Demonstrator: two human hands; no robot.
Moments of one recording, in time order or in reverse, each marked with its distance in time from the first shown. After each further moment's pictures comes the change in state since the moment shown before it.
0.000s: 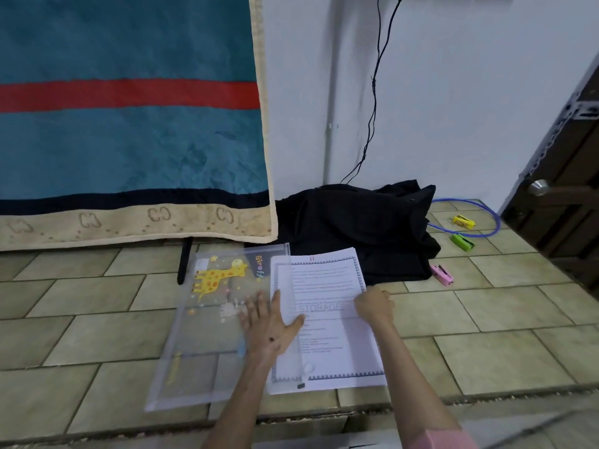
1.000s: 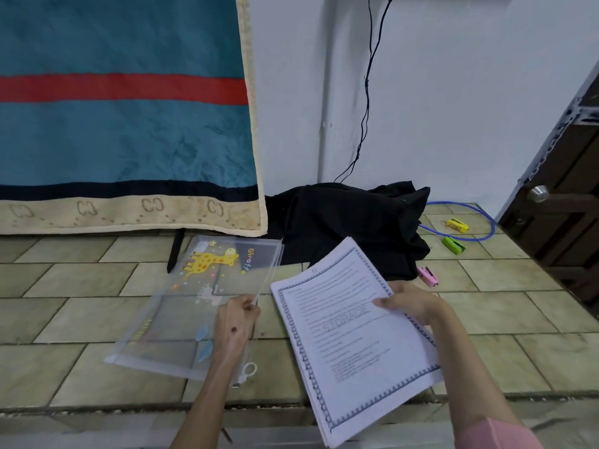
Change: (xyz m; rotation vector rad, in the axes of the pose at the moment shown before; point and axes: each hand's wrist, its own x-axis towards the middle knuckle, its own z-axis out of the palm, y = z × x) left_hand -0.032 0.010 -0.028 -0.420 0.300 -0.167; right_hand 0.026 0.062 -0.107 0.326 -0.606 -0.240
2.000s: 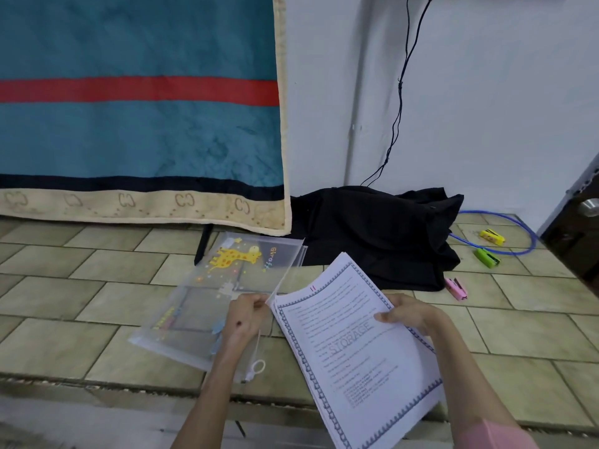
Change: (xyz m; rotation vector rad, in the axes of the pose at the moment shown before) left_hand 0.001 -0.005 -0.024 -0.011 -0.135 0.019; right_hand 0.030 0.002 0.025 -0.146 -0.143 0.006
